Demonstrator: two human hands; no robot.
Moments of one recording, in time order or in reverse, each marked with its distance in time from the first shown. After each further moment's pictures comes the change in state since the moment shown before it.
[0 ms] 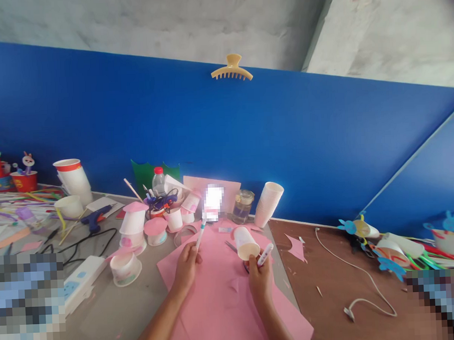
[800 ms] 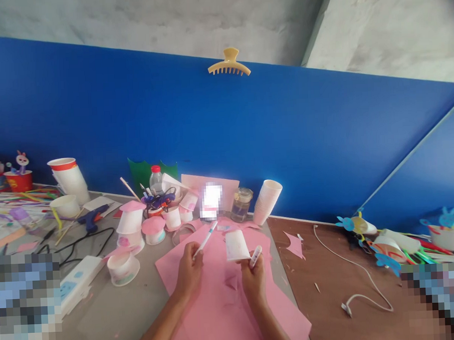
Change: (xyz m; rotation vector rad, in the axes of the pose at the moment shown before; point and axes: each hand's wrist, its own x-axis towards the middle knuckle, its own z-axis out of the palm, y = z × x) left_hand -0.018 0.008 0.008 0.306 -0.031 0.106; right_hand -0.013 -0.002 0.004 -0.180 -0.040 -0.099
